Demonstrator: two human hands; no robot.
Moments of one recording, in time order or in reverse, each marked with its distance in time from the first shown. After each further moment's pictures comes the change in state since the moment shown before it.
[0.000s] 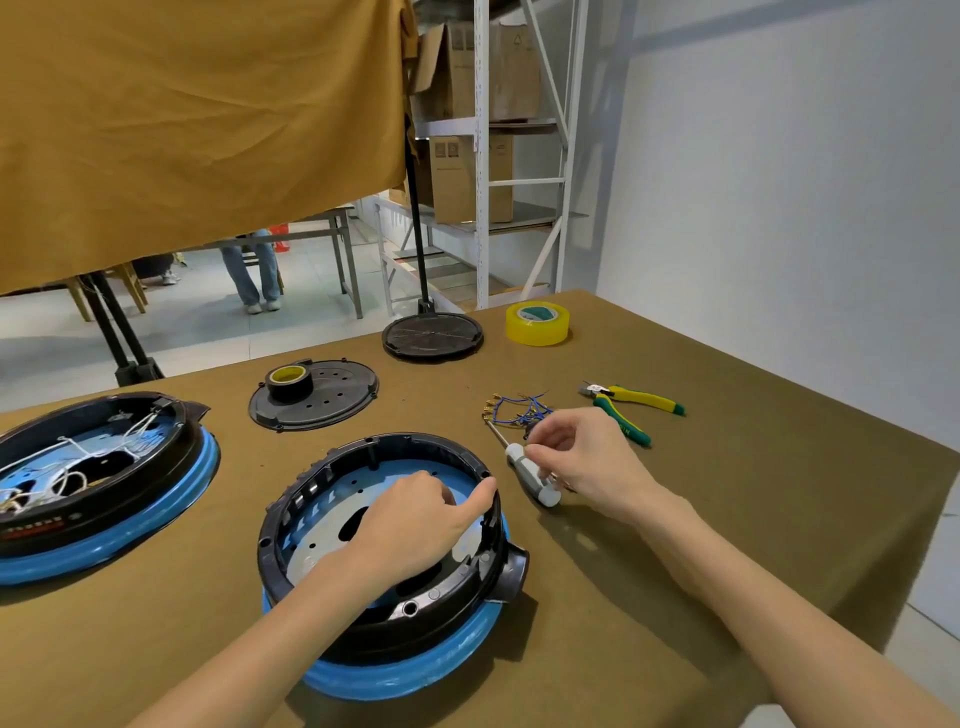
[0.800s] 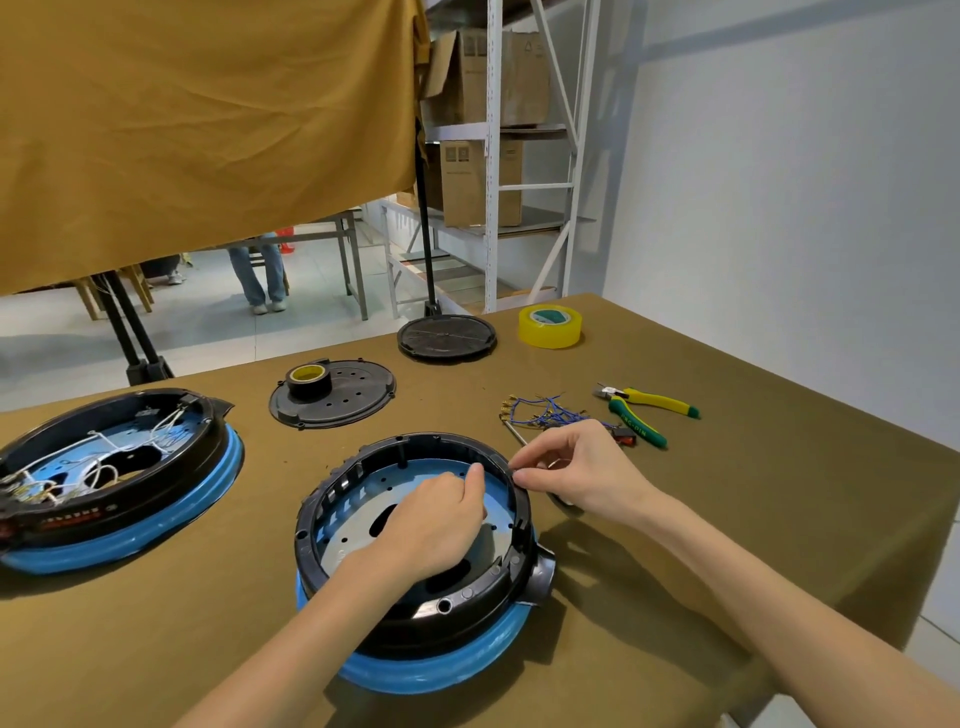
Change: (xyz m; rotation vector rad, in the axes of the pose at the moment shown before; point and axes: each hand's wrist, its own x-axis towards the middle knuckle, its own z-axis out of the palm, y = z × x) left_hand -0.003 -0.006 -0.008 -0.096 -0.094 -0.006; right_hand -0.018 -0.036 0.013 0.116 -0.169 -0.092
